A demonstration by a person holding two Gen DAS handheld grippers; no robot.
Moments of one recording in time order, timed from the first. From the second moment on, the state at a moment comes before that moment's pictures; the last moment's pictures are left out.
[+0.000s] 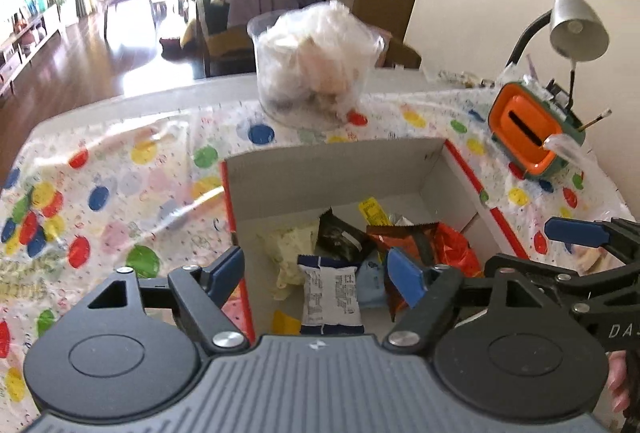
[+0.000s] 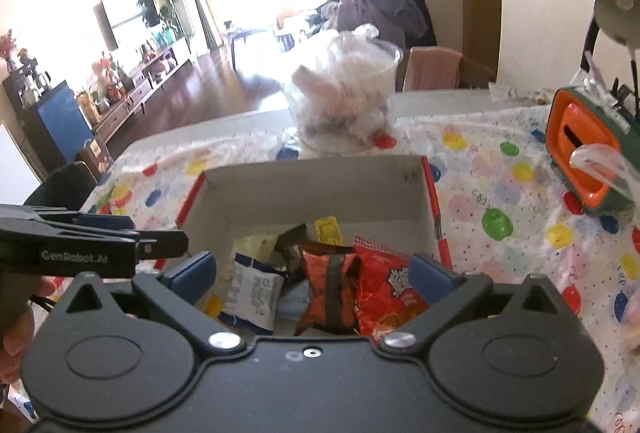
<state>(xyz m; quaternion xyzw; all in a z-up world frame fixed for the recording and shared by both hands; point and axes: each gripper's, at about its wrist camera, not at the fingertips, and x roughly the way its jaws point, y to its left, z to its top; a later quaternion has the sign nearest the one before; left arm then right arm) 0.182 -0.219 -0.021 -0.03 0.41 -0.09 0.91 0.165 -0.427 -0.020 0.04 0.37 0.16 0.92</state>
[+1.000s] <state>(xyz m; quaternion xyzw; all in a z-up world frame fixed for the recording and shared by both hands) 0.113 -0.204 0.000 -0.05 0.37 -0.11 0.92 0.097 -0.420 -0.005 0.04 0.30 0.14 0.94</state>
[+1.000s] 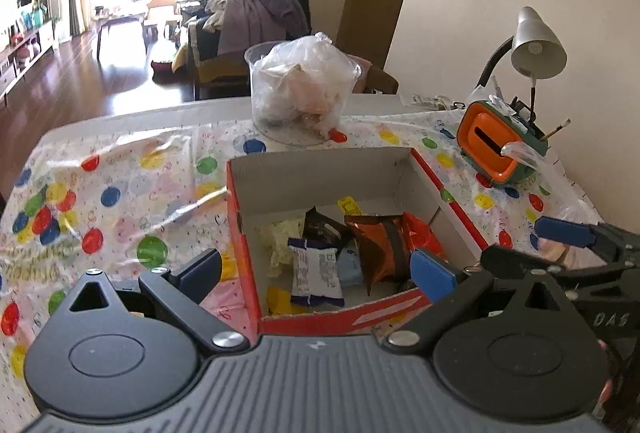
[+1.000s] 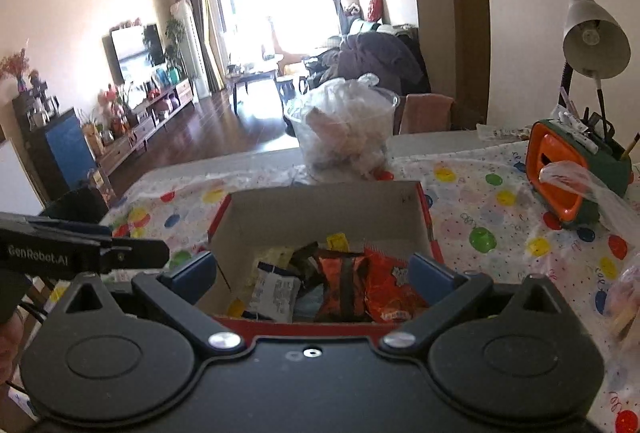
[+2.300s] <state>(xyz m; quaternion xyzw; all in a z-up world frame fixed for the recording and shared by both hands) 0.102 -0.209 0.009 -0.05 0.34 -0.11 0.93 0.097 -0.426 0.000 0.07 0.30 0.13 0.94</state>
